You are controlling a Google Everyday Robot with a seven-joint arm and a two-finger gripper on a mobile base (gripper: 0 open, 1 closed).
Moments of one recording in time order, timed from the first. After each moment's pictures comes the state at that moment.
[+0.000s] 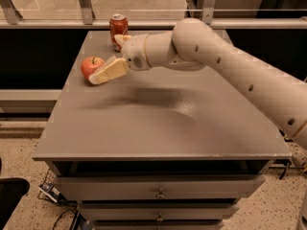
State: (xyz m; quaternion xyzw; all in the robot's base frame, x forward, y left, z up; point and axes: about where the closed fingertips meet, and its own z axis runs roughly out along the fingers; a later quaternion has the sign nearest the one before) arm 0.658 0.117 0.909 -0.50 0.62 0.33 0.51
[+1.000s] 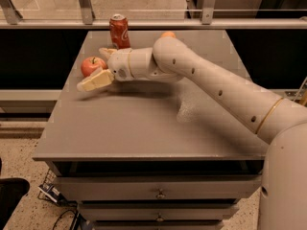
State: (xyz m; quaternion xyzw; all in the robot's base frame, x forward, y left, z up) arm 0.681 0.171 0.859 -0.50 0.60 0.36 0.51
